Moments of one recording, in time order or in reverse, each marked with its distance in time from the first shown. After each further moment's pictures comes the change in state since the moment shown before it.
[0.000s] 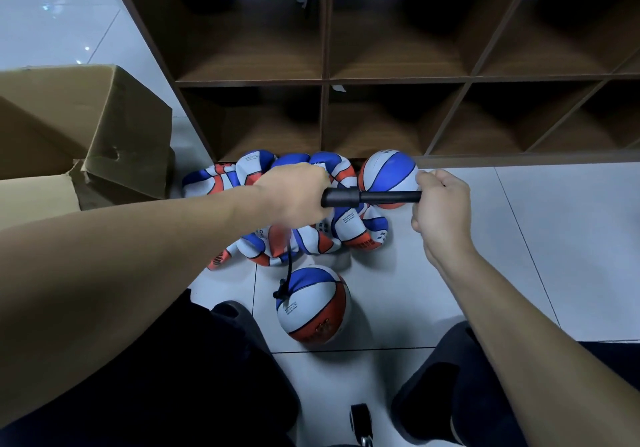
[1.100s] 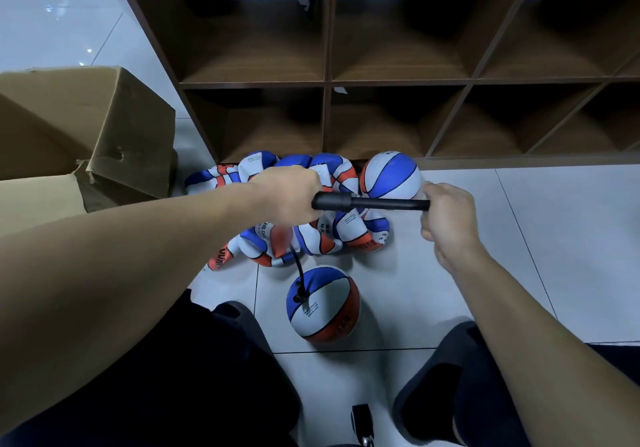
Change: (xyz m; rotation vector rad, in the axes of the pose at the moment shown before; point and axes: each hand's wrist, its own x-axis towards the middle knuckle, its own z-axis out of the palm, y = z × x) left_hand -0.002 -0.013 -0.001 0.065 -0.066 -0.010; right_hand 0.010 0.015 -0.013 -0.021 -0.030 0.136
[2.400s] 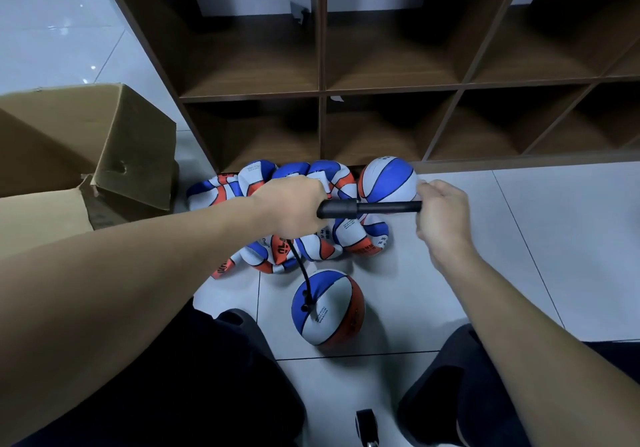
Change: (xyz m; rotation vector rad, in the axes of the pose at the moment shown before) left_hand -0.006 0.013 -0.001 -0.021 0.021 0.017; right_hand -0.009 -0.007 0.001 -0.062 0.023 -0.122
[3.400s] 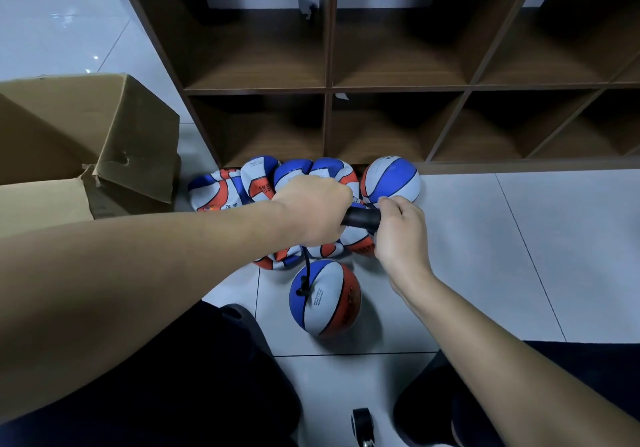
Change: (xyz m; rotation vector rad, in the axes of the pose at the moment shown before) left_hand -0.005 0.030 0.004 0.225 0.108 0.092; right_hand -0.043 0.012 0.053 0.093 -0.096 -0.017
